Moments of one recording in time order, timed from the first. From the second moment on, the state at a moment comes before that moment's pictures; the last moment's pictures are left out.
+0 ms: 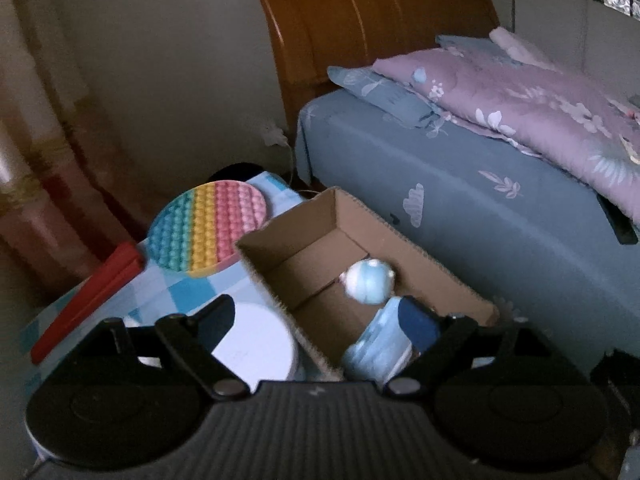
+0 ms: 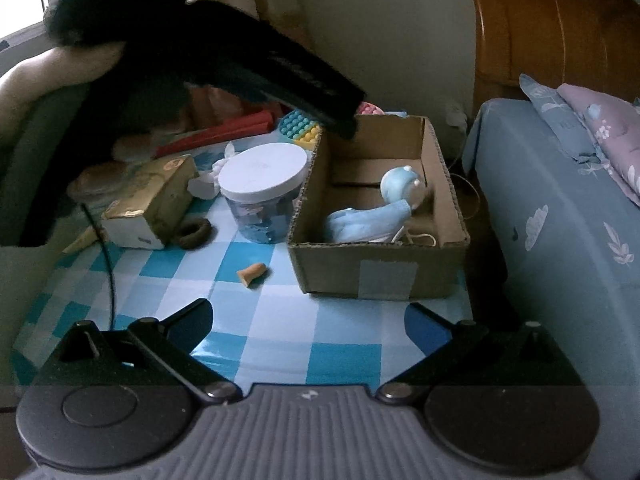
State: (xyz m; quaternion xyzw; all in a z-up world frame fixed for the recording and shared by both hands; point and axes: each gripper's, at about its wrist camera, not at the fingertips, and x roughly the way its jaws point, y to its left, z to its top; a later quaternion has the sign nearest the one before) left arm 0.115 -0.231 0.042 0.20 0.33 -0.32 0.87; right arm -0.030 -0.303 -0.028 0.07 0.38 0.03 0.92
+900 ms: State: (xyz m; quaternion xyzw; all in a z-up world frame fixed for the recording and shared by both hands) left arm 0.035 -0.065 -0.039 0.12 0.37 -0.21 0.89; right arm -0.043 -0.248 -0.034 0.01 0.36 0.07 0.93
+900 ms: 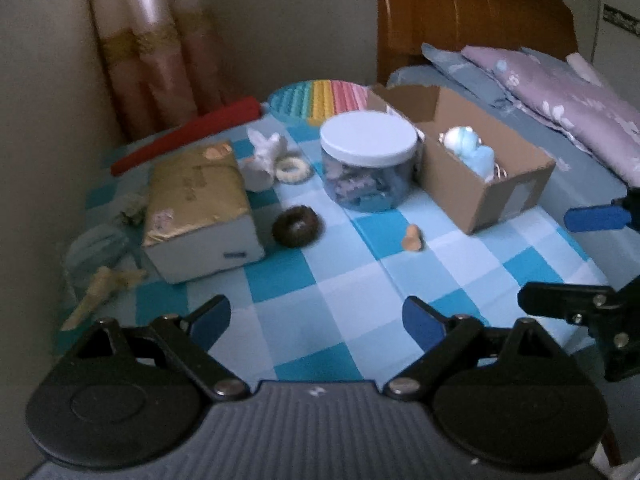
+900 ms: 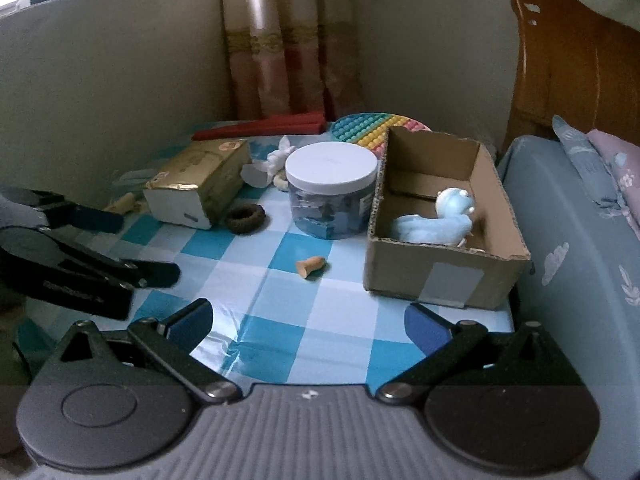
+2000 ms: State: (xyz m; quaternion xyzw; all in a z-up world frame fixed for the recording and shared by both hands) left arm 0.074 -0.153 -0.078 0.18 0.35 -0.33 0.86; right arm -0.019 -0.261 -0.081 -0.01 0.41 0.11 0.91
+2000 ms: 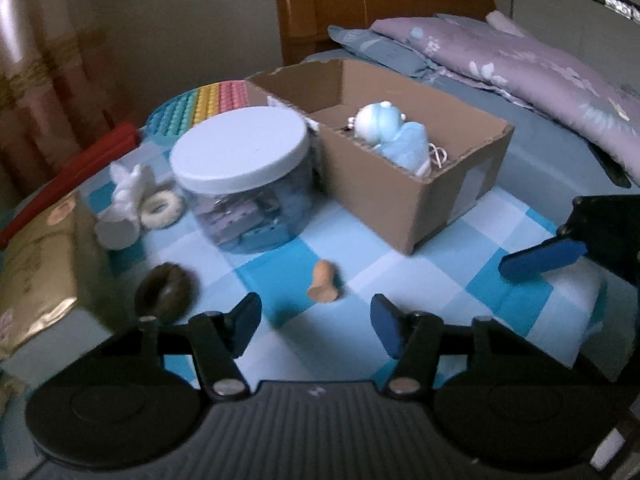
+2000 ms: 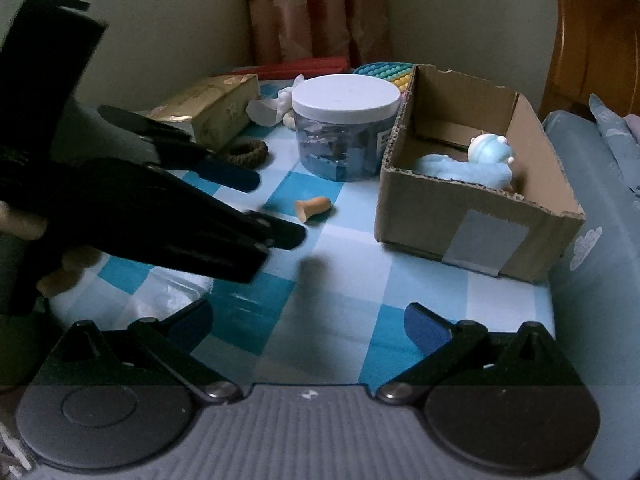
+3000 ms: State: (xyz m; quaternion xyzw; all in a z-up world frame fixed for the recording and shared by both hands) left arm 0.087 -0.165 -0.080 0.16 0.36 -0.29 0.87; right arm -0.019 -0.262 -0.085 0.01 0.41 0.14 0.90
